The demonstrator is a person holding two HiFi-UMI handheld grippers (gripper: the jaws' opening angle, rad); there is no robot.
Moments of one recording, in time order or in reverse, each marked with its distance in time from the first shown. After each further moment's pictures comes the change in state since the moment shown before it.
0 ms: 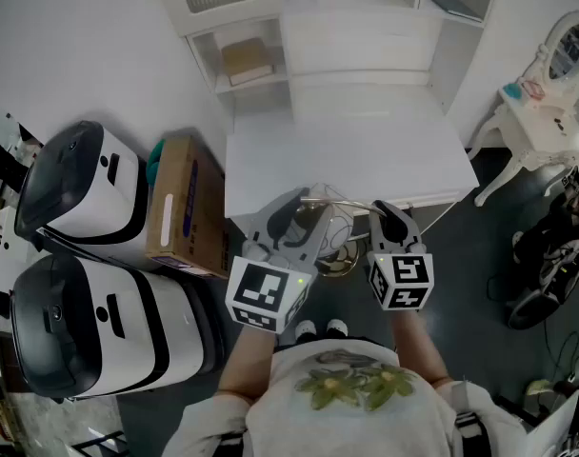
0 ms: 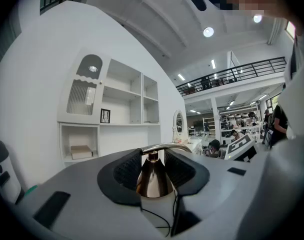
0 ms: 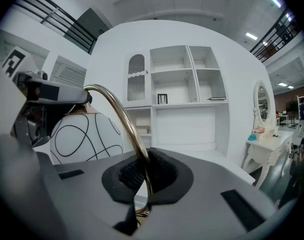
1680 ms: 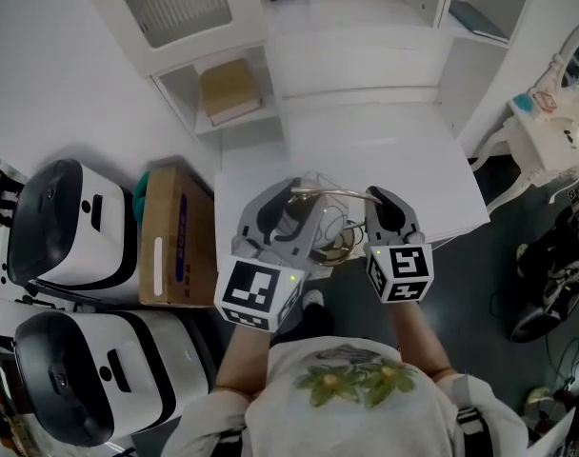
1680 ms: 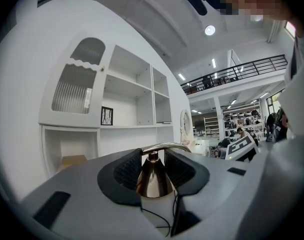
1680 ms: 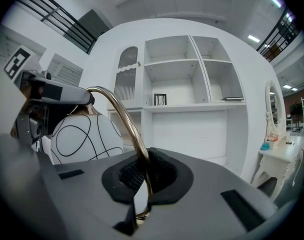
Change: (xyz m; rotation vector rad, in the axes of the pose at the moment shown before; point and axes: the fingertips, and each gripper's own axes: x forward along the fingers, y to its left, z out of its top) left arm 0.162 0.125 0.017 0.016 -0.012 -0.010; right arm 0.190 -0.066 0.050 -0.029 -0.063 0.006
